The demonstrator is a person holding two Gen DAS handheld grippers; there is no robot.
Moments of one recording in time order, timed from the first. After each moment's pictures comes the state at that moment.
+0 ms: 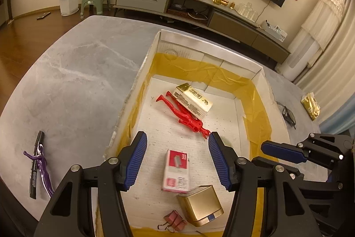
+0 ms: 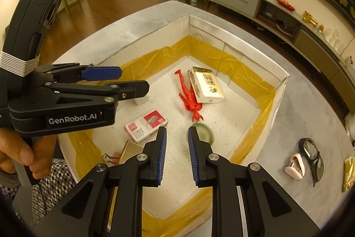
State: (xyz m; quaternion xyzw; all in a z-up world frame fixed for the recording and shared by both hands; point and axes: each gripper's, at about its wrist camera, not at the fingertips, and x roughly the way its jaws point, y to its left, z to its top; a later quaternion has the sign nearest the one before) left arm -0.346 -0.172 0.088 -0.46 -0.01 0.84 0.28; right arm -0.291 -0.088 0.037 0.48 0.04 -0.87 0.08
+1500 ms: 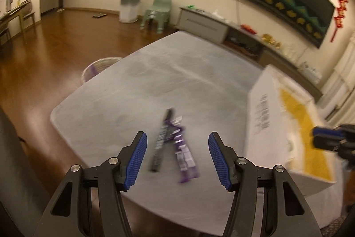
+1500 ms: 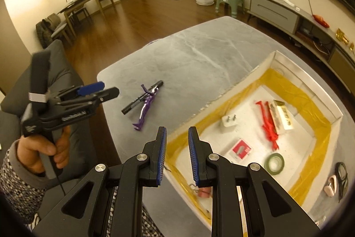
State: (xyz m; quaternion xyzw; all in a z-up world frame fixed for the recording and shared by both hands) left arm -0.313 -0.407 0.068 -0.41 -0.07 0.90 0.13; right arm -0.301 -0.220 0.063 0.46 0.02 -0.87 0.19
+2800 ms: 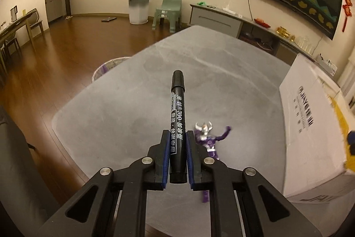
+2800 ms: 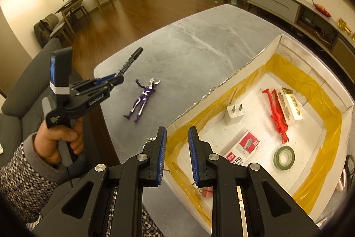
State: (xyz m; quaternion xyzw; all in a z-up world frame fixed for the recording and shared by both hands) left arm -0.350 -0.401 0.034 -0.39 -0.03 0.91 0.10; right arm -0.305 -0.217 0.041 0.48 0.01 -0.86 0.19
